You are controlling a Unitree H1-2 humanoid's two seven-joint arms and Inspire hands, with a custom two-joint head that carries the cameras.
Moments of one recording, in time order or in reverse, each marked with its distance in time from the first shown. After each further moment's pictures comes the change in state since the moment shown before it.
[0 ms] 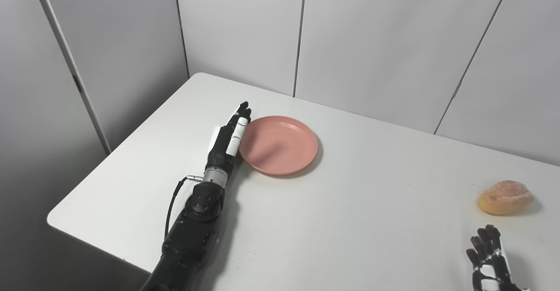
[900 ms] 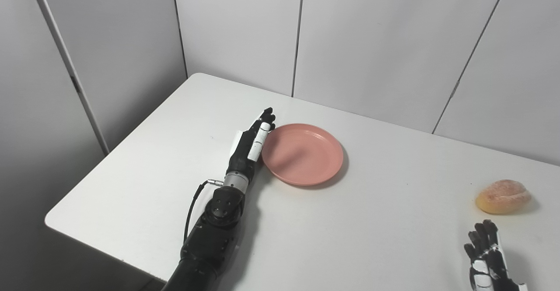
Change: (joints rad) left arm -0.016 -0.077 -0.044 -0.023 0.022 0.036 -0.002; right arm 0.000 0.014 0.010 -0.023 -0.027 0.000 -0.019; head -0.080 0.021
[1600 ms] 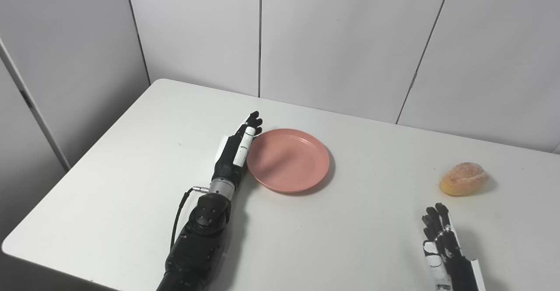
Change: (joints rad) left arm -0.014 -0.035 -0.033 0.007 -0.002 0.002 -0.037; right arm 0.000 0.040 0.021 0.022 -0.054 -0.009 -0.025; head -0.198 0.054
